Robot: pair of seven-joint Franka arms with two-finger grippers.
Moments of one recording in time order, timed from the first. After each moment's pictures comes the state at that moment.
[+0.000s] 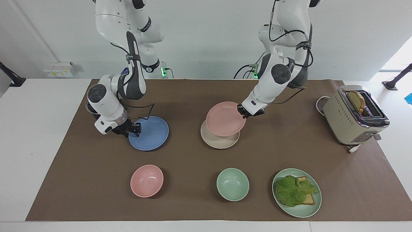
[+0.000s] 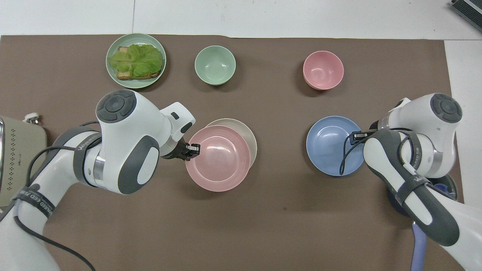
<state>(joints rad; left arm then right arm) -0.38 0.16 -0.09 -1.96 -0.23 2.02 -0.25 0.05 0.26 -0.08 -2.08 0.10 2.26 -0.12</state>
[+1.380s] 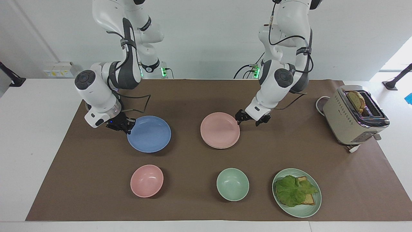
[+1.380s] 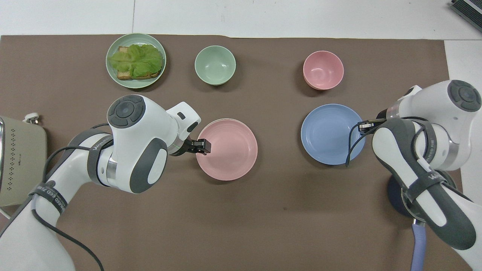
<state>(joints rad) -0.32 0.20 -0.05 -1.94 -0.20 2.13 -0.24 0.05 0.17 -0.08 -1.93 0.11 2.07 -0.12</state>
